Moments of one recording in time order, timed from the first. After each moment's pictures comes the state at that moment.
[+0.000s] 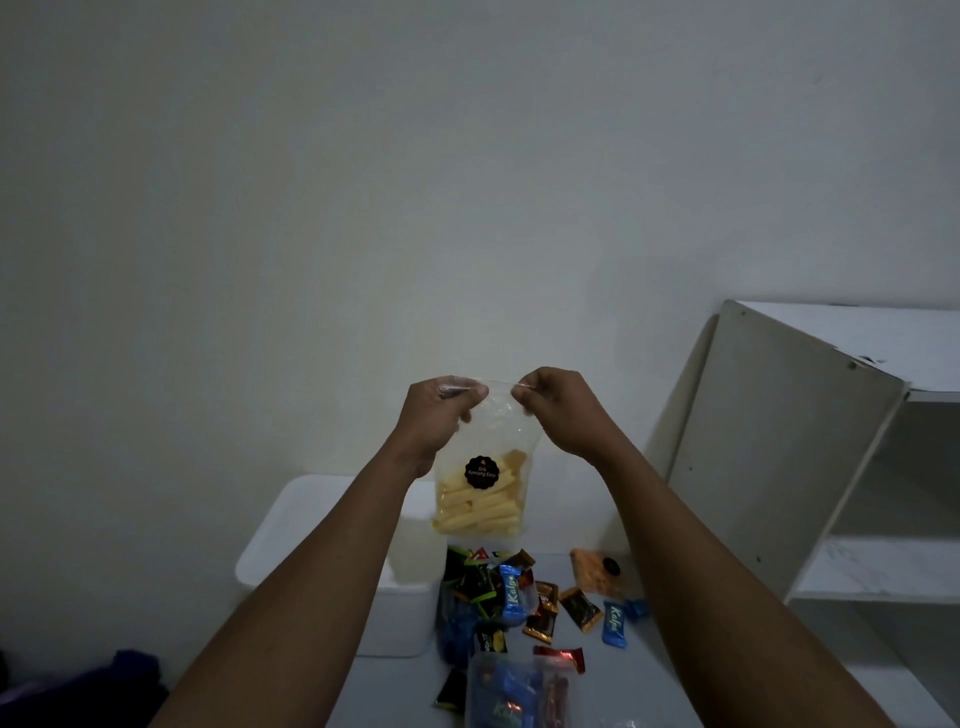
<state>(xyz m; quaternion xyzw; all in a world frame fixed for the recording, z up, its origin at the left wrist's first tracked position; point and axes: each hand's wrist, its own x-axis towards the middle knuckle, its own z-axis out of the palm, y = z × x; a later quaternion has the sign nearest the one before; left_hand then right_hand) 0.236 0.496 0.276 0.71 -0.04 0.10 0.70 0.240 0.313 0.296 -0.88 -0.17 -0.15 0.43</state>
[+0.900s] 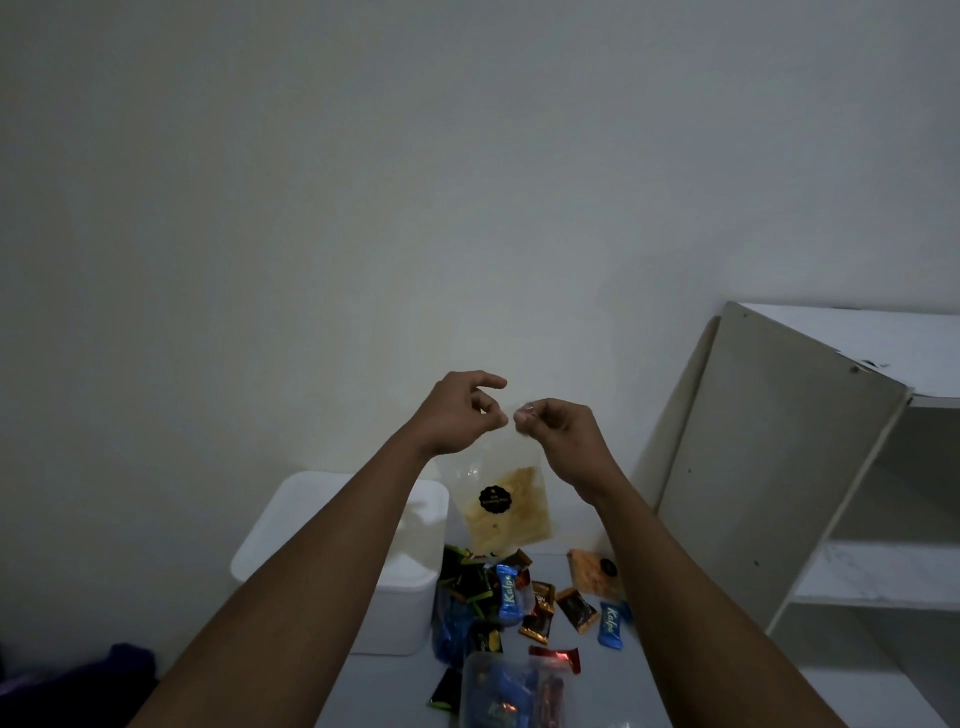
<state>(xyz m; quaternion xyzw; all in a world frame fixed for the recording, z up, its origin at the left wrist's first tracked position) 0.249 0.488 0.280 0.86 -0.16 0.07 0.49 0.236 0.306 0.253 -0.77 -0.15 -0.11 0.62</state>
